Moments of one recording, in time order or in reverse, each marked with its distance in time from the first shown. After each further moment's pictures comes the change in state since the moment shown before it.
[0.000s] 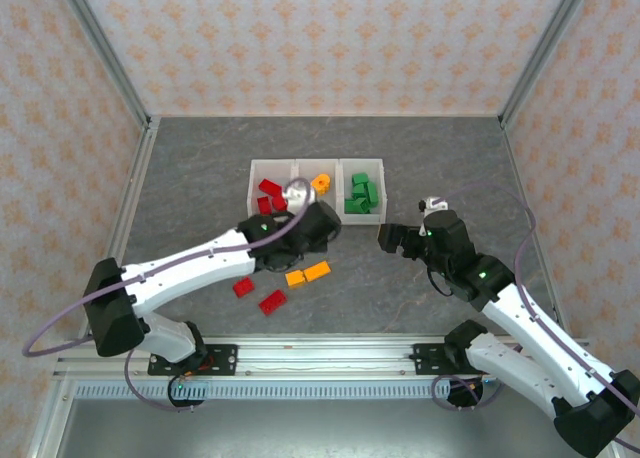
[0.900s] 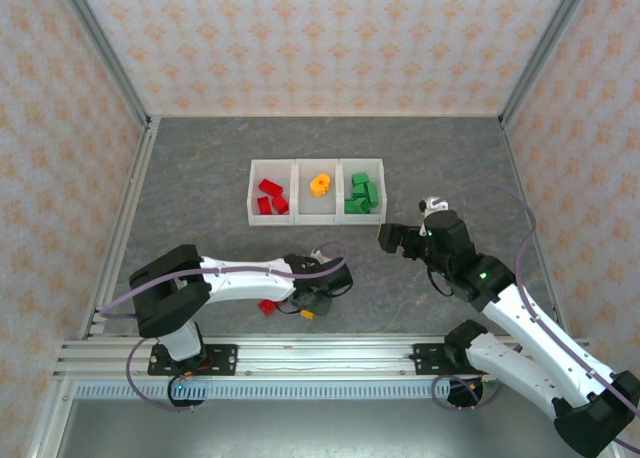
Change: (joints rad) left arm -0.158 0.249 -0.286 0.107 0.339 0.096; right arm 0.000 -0.005 0.000 0.000 0.000 0.000
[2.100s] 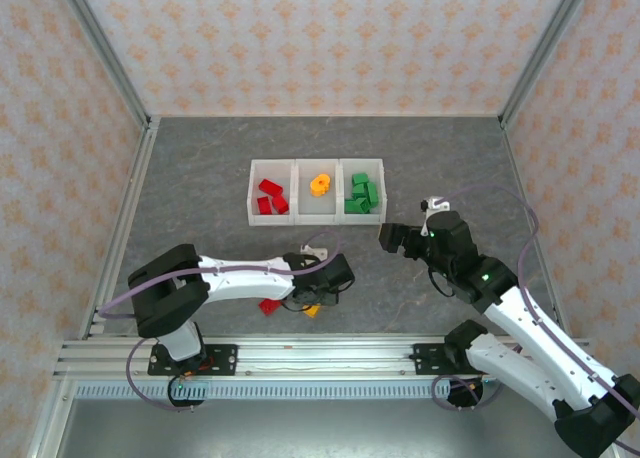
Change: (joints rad) left arm 0.009 -0.013 -0.008 0.080 -0.037 -0.327; right arm 0.000 -0.015 0.002 0.000 0.000 0.000
